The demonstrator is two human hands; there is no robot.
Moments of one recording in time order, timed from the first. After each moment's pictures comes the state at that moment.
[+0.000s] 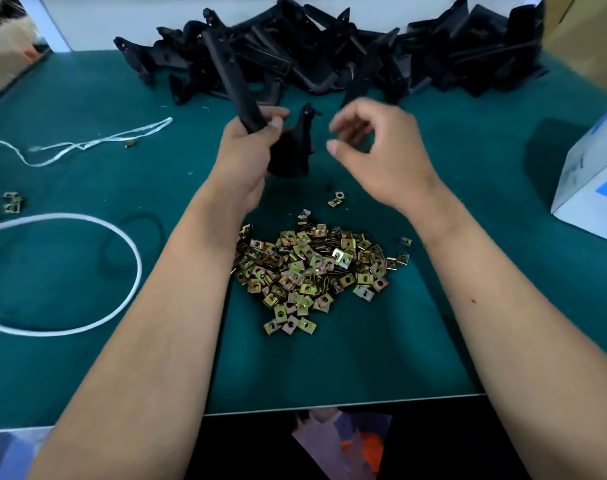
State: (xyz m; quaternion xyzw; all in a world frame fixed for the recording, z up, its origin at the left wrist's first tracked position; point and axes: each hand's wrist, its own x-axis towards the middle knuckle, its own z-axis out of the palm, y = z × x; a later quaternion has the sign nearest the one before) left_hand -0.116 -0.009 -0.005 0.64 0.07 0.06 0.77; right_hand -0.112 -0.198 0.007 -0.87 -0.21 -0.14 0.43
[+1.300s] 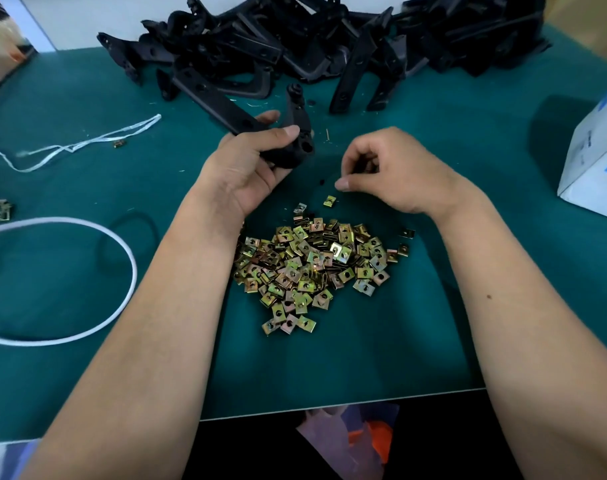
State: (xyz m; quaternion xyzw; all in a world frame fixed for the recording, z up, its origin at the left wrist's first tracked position) left_hand -0.117 -0.010 -0.011 0.45 0.09 -0.05 0.88; right_hand -0.108 -0.228 -0.009 -0.92 -0.21 0.04 0.34
